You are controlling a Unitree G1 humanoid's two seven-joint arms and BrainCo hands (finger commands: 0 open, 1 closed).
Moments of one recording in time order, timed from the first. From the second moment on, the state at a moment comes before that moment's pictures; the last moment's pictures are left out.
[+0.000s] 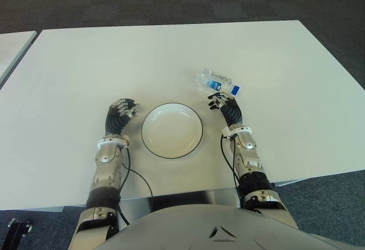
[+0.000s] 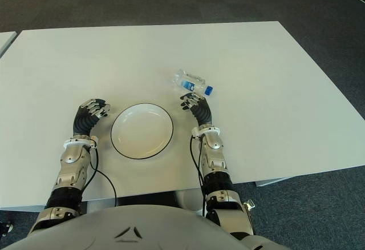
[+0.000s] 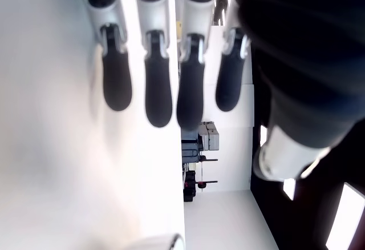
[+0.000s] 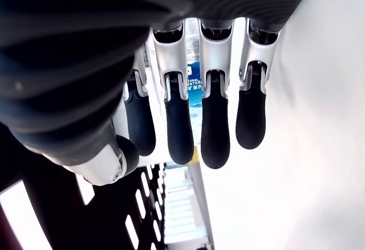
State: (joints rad) left arm 0.03 0.10 0.18 0.44 -0.07 -0.31 -0.03; right arm -0.15 0.06 -0.06 0.50 0.10 -0.25 0.14
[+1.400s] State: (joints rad) left arm 0.01 0.11 0.17 0.52 -0.02 -0.41 -0.02; right arm -0.22 -0.07 0.06 0.36 -0.35 -0.38 -0.19
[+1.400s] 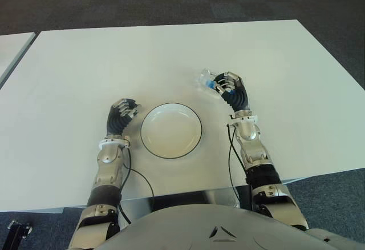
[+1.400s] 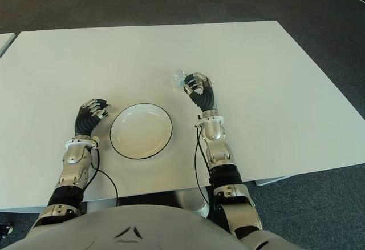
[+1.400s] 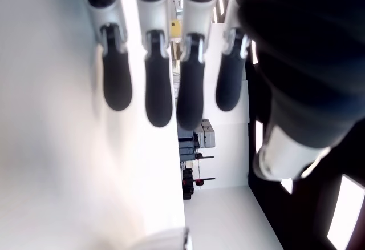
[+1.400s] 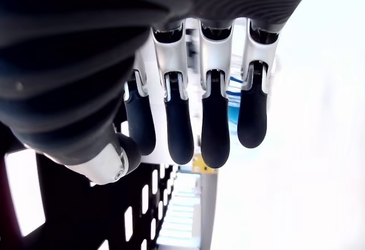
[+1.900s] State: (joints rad) left arm -0.01 0.10 0.16 0.52 -0.02 -0.39 0.02; right arm -0.46 -0.21 0.12 0.42 -0.50 -0.38 -0.26
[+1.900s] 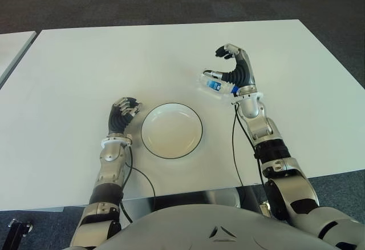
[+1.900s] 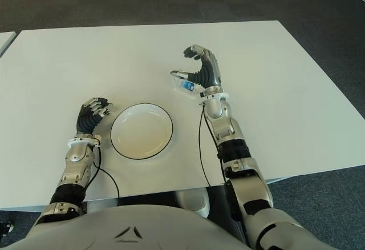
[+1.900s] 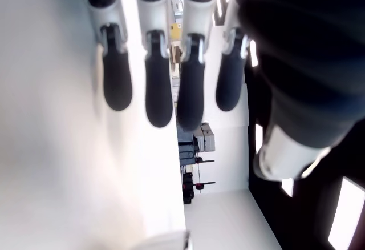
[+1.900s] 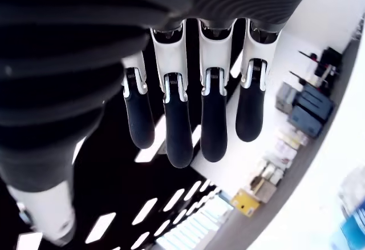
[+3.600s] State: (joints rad) left arm 0.02 0.07 0.17 0.47 -0.03 -0.37 0.05; right arm -1.00 -0.24 0.45 1.22 -0.62 -0.07 0.01
